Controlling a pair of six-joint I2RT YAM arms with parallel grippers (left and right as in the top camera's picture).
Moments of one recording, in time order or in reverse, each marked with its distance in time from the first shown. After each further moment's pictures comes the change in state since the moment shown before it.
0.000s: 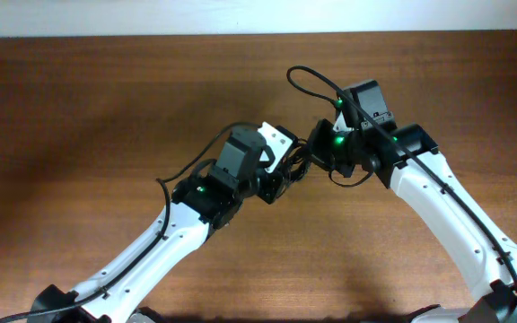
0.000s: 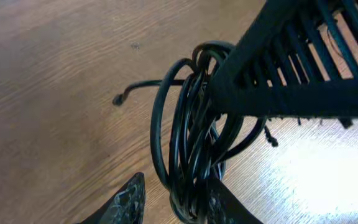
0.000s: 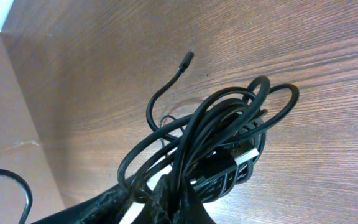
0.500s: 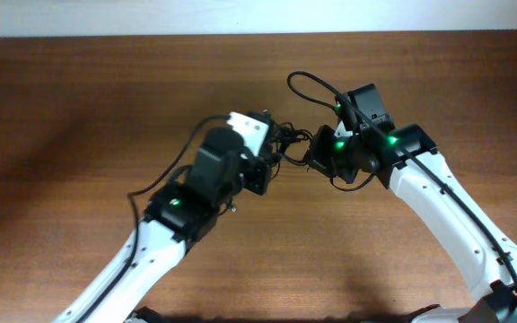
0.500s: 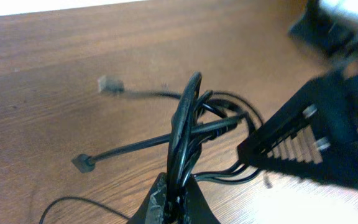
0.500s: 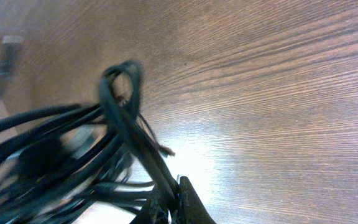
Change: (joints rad) left arm 0.047 -0.165 -0.001 -0.006 -0.065 -0.189; right arm 0.002 0.002 0.002 -0.078 0.039 0.001
